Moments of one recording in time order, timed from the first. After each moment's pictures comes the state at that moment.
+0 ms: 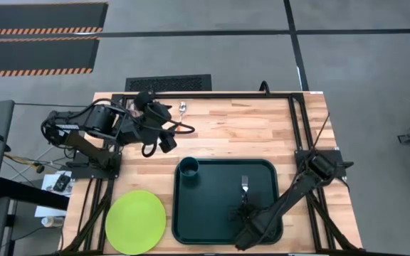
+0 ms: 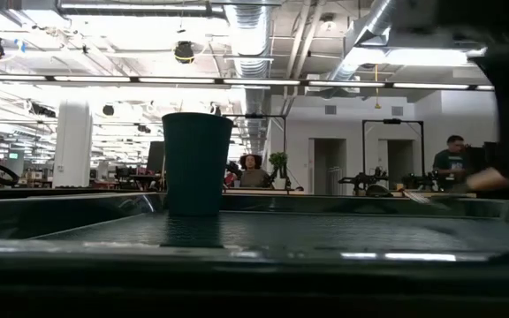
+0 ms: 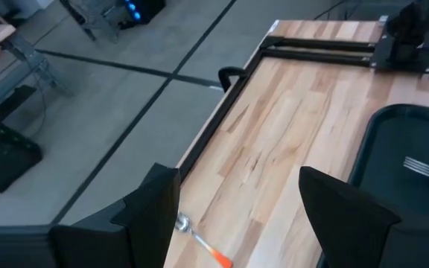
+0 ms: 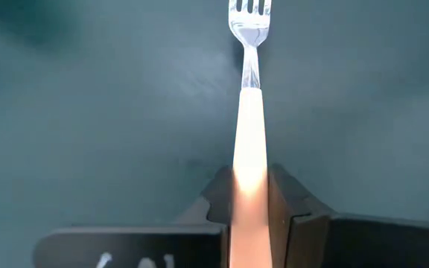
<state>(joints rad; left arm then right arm) -0.22 1.48 1.93 -1.25 -0.79 -0.30 0.73 2.11 1.60 -1.26 0.36 2.29</state>
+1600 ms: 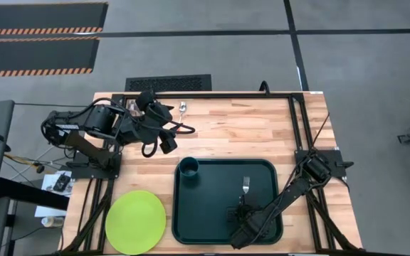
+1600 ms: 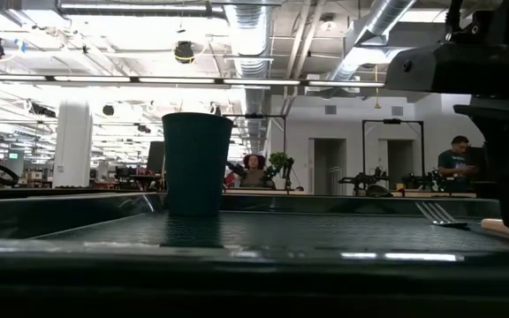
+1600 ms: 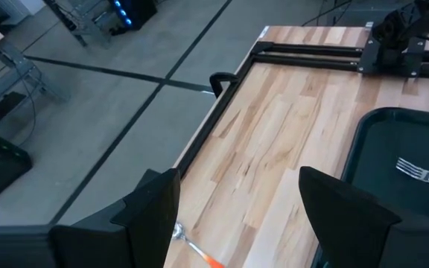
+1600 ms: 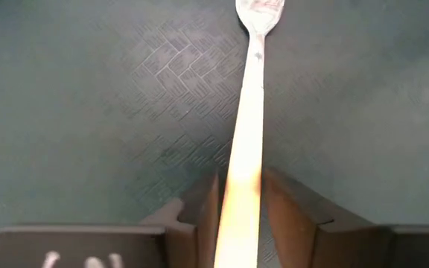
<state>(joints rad) -0.22 1.48 1.93 -1.22 -0.77 -0.27 0.71 2.16 1.58 -1.19 0.29 2.27</state>
